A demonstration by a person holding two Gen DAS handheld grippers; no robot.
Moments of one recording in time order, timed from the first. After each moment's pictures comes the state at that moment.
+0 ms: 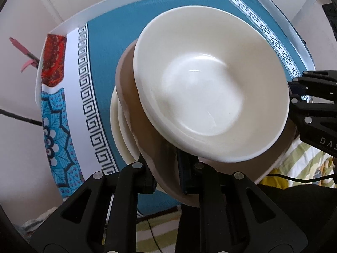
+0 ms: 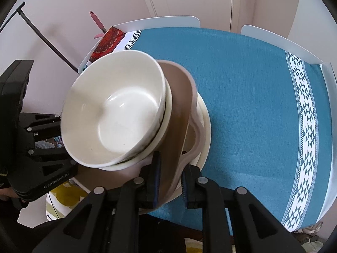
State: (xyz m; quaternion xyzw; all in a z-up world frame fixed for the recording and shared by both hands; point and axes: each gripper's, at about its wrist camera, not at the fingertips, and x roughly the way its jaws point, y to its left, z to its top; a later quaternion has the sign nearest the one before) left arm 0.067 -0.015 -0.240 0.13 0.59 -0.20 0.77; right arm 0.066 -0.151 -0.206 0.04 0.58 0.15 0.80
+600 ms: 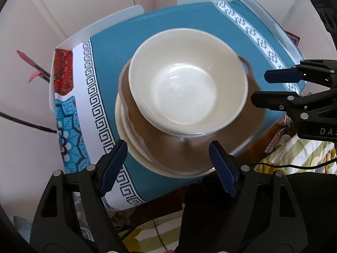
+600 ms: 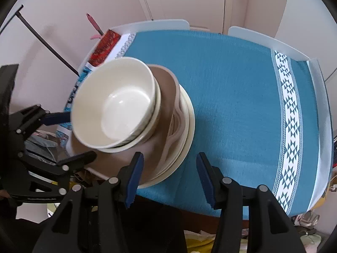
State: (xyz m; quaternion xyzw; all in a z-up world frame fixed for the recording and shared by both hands) left arm 0.036 -0.018 -0.196 0.15 0.55 -0.20 0.79; right arm 0.038 -0.173 -0.174 0.04 0.58 0.14 0.80
